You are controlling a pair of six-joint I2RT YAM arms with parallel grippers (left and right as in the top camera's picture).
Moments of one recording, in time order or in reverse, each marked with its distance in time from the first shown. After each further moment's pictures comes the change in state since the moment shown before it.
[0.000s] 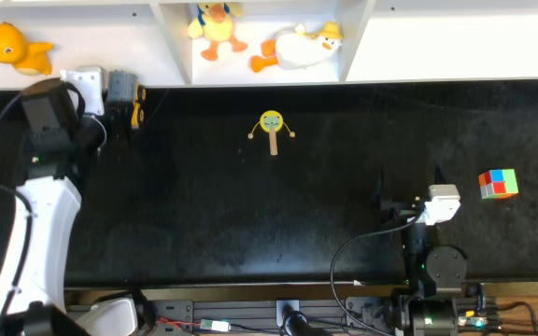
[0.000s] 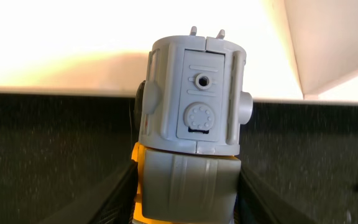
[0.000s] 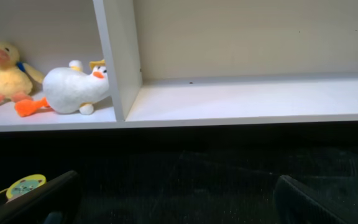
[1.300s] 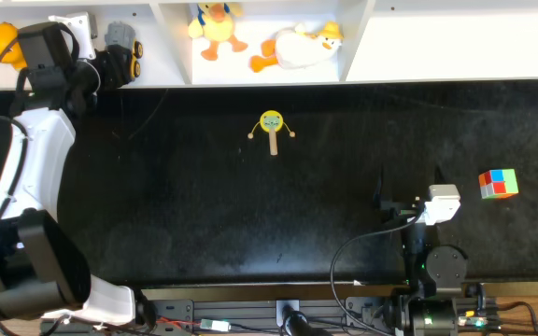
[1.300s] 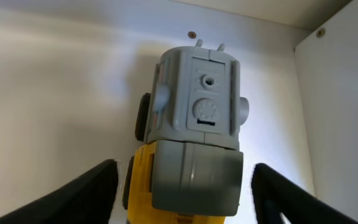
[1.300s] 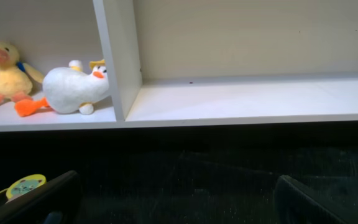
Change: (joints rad) left arm 0.000 0.354 0.339 0.056 0.030 -0.116; right arm 0.000 0.000 0.000 0.000 0.000 -0.001
